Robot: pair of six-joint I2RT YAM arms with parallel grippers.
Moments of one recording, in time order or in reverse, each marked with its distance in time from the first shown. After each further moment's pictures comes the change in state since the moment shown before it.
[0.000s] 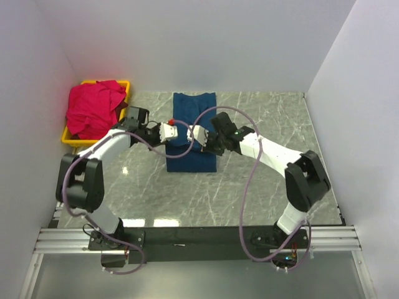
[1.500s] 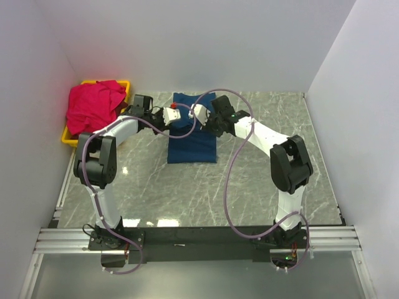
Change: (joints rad) left arm 0.041 0.334 0.284 0.164 -0.025 -0.081; right arm -0.122 0.264 0.294 0.033 0.059 0.032
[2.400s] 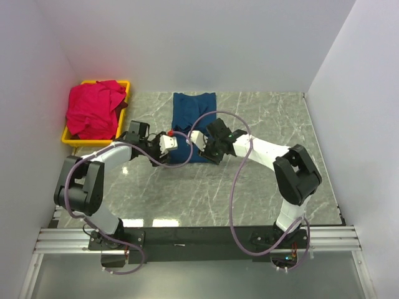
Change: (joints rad) left arm -0.041 -0.336 -0.473 0.037 0.027 -0.019; right arm 0.116 -0.145 -0.283 -0.037 -0.056 0.092
